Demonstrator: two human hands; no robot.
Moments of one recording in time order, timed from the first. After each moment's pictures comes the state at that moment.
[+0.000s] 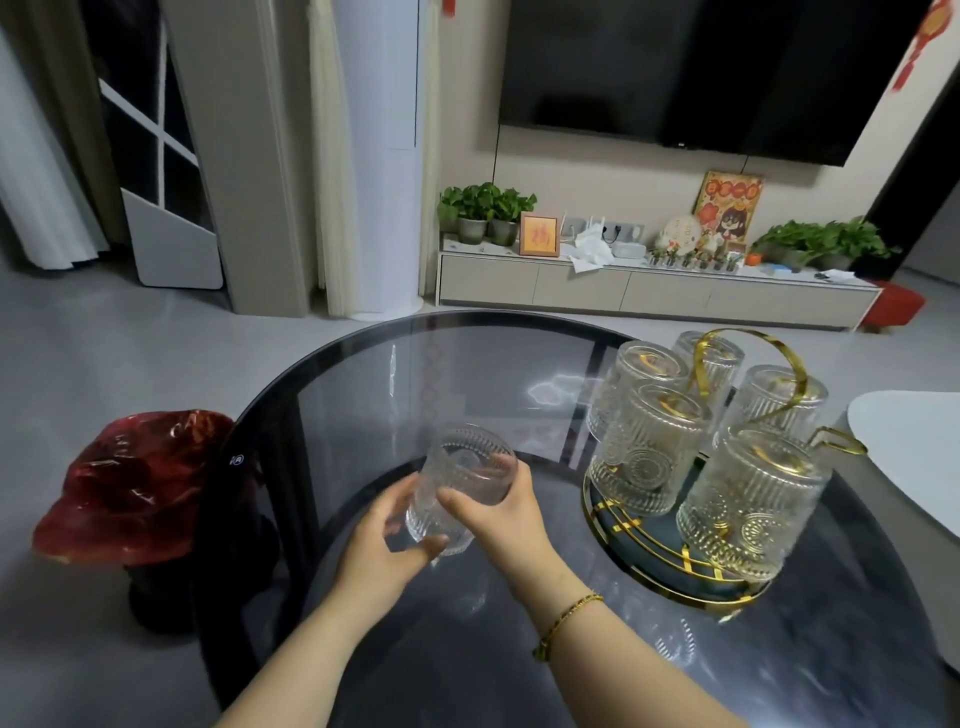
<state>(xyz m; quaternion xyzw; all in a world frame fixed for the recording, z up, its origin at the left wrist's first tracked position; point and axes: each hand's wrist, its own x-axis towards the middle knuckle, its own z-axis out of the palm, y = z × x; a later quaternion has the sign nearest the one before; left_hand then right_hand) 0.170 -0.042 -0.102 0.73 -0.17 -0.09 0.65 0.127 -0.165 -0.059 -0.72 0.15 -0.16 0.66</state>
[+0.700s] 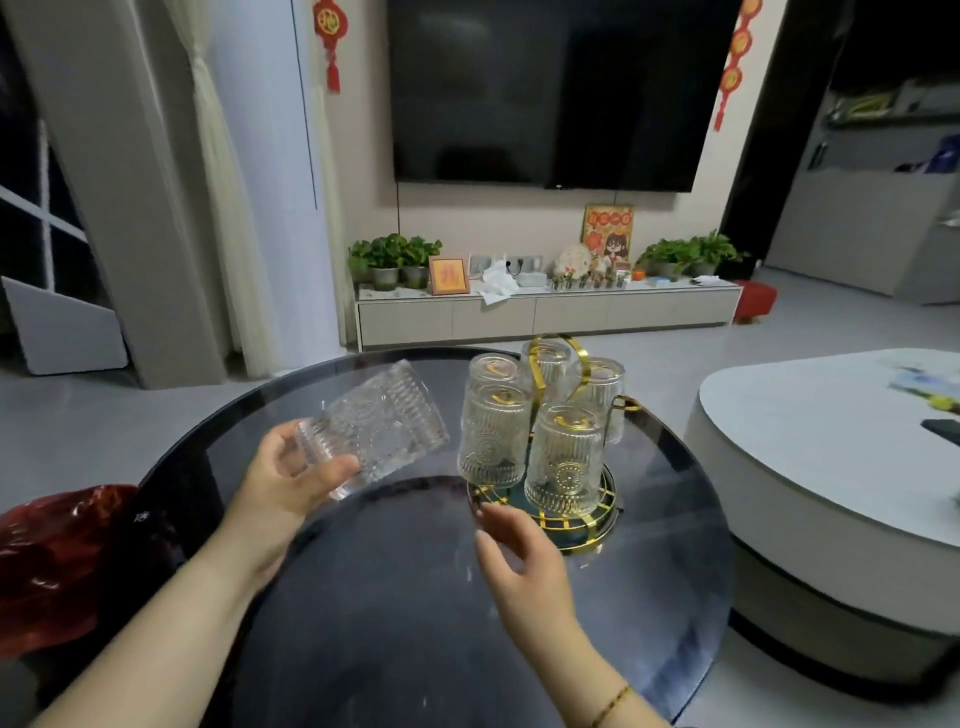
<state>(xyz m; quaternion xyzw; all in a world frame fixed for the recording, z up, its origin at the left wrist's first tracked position) 0.111 -0.054 0.018 0.61 -0.24 -0.10 0.75 -0.022 -0.205 -0.037 -0.77 0.16 -0.32 0.53</state>
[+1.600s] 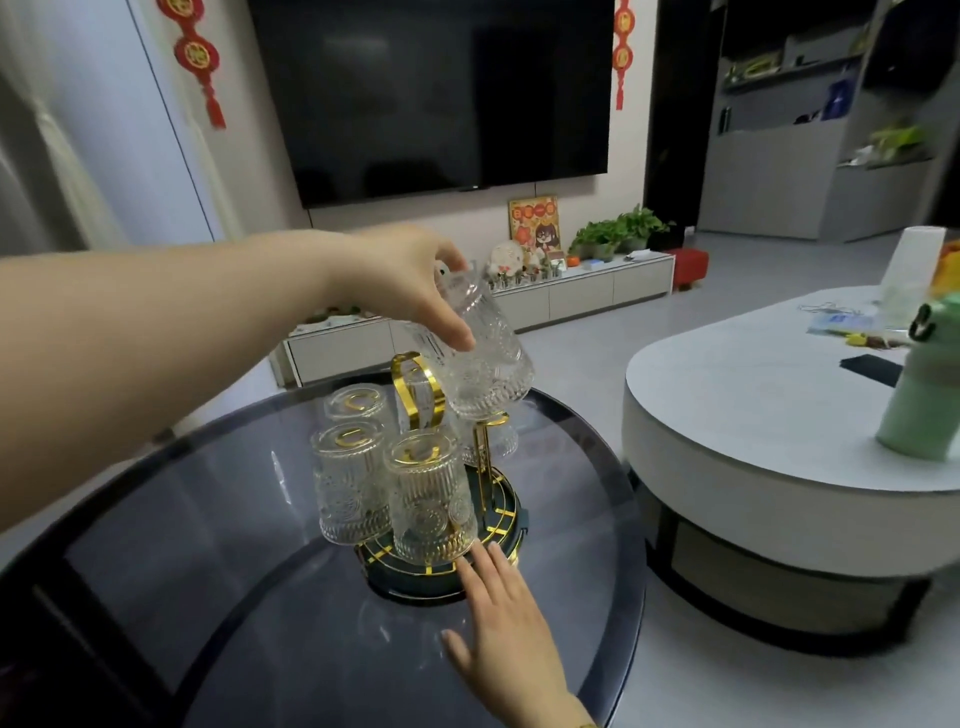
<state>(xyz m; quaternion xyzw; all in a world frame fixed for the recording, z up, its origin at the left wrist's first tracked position) 0.072 -0.294 0.201 0.83 -0.55 0.00 0.10 -0.051 -0.309 -0.095 -0.95 0.19 -0.14 0.20</state>
